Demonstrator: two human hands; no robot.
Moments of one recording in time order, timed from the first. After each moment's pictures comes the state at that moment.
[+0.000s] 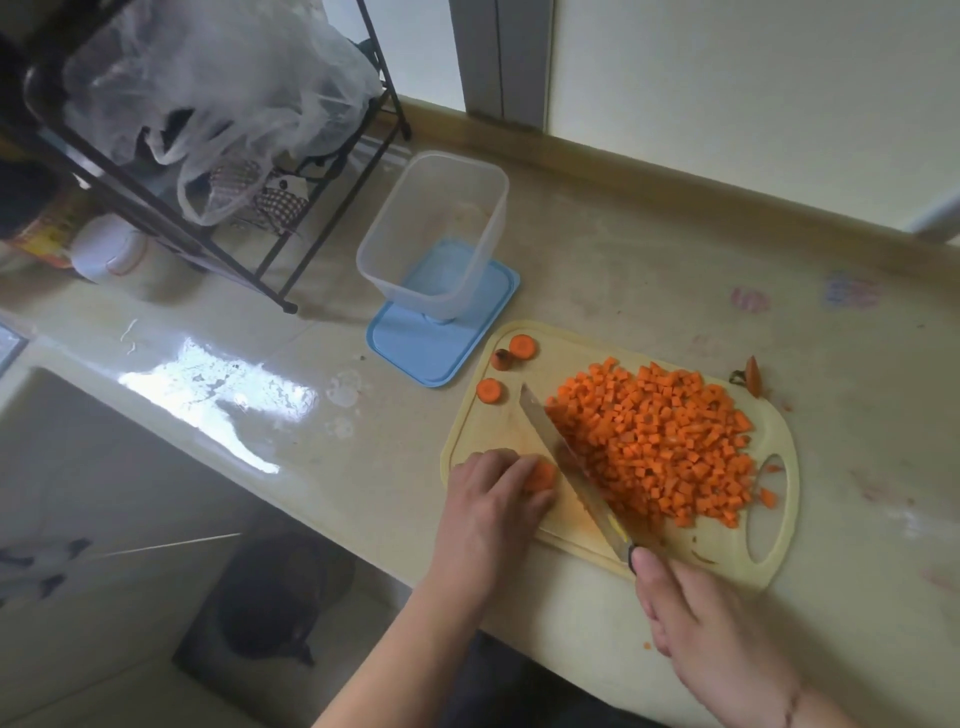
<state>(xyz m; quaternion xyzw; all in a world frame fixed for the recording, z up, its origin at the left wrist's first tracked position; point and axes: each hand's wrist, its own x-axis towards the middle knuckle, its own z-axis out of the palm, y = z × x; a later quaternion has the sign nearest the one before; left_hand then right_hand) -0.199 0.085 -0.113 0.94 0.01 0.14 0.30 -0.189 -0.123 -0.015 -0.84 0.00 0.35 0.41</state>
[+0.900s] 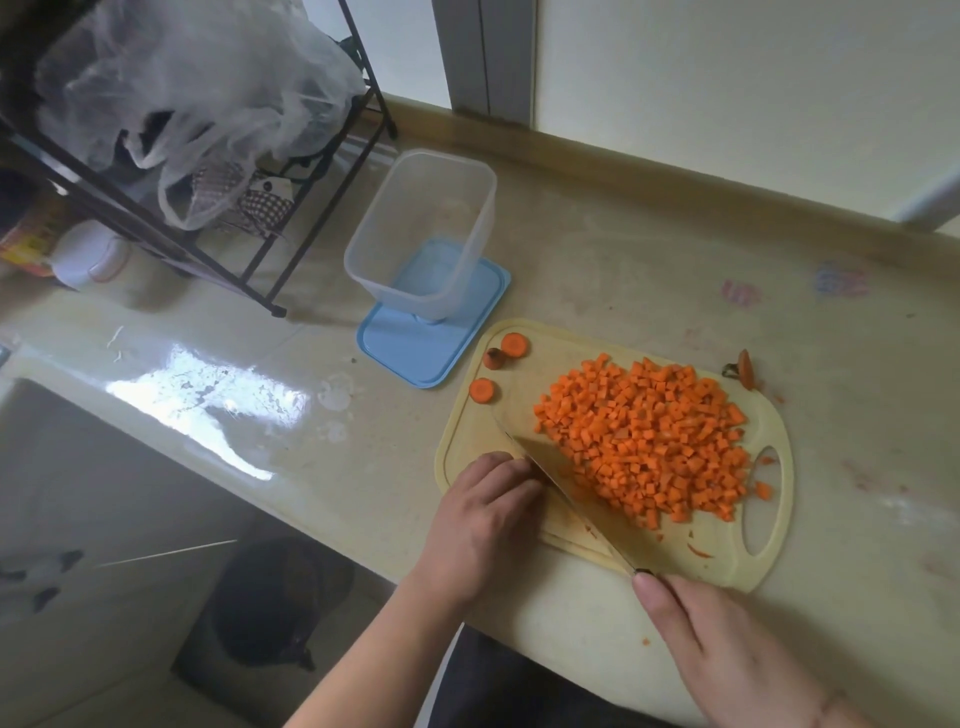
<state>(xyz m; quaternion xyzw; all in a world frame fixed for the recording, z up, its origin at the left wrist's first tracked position) -0.199 0.102 -0.116 0.93 -0.16 0.14 0.32 -0.199 -0.138 -0.025 -0.88 -0.08 0.28 0.37</state>
